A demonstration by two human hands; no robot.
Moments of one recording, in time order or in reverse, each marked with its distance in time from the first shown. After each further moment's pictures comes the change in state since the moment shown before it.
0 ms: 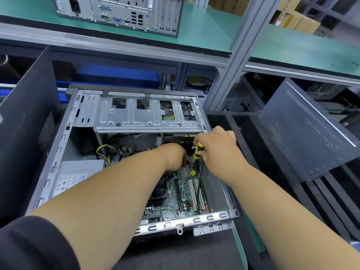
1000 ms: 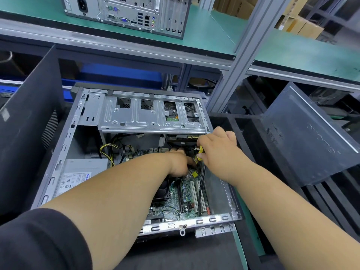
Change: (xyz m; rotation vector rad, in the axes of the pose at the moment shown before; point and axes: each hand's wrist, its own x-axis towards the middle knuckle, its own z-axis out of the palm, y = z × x) left_hand 0.006 0.008 0.007 0.004 -0.157 -0.040; right_hand 0.009 -0.001 -0.002 -0.212 -0.101 -0.071
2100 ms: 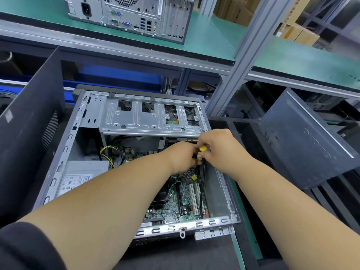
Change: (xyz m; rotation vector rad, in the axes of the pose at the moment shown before) left_hand -0.022 0.004 -0.010 -0.386 0.448 0.201; right_hand 0.010 0.002 -0.028 0.293 -0.028 0.045
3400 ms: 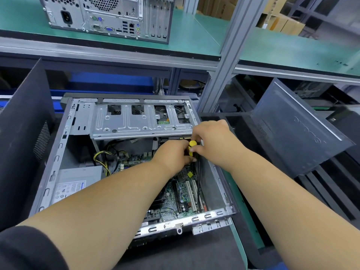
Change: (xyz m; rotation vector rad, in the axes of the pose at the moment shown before) left_hand -0.002 -0.004 0.013 -0.020 0.216 -0.035; right_hand -0.006 -0.009 -0.019 -0.144 -0.042 0.058
